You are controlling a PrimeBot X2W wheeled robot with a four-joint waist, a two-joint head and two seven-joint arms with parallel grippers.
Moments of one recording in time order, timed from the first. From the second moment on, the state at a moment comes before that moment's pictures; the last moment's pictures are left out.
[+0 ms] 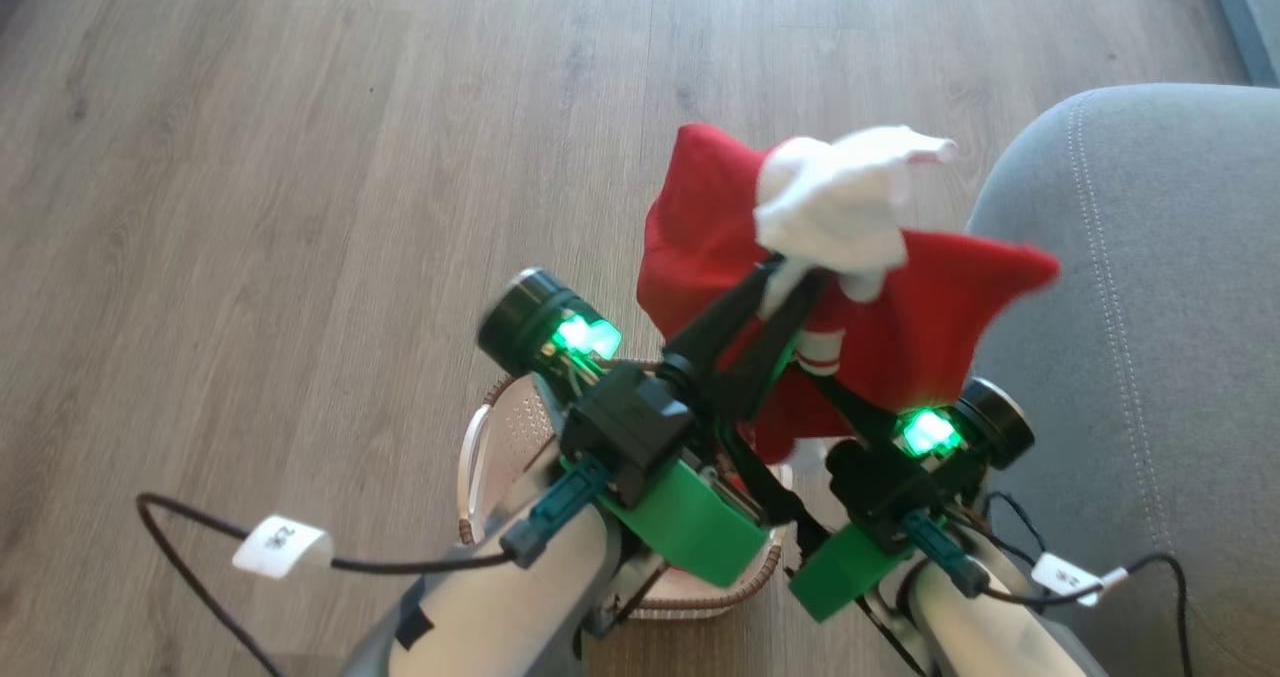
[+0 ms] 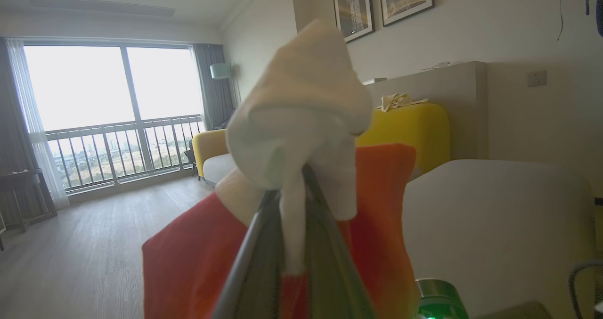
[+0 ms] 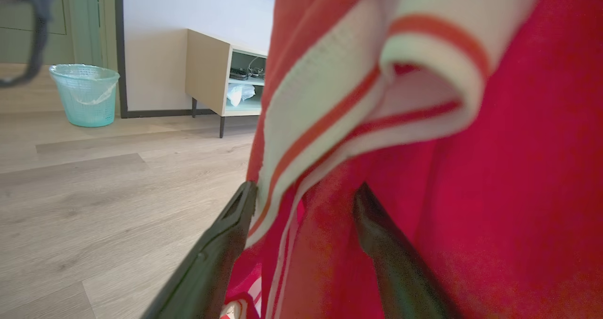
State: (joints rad) left arm -0.45 0.05 -0.74 -0.05 -0.23 0.08 -0.26; right arm -0.18 -0.10 0.43 0.16 -0.11 0.12 -0.26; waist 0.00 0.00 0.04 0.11
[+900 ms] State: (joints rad) left arm -0.45 0.05 -0.81 -0.04 -0.26 0.10 -0.26; right arm -0.24 -0.06 0.26 0.20 0.02 0.12 -0.26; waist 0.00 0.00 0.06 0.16
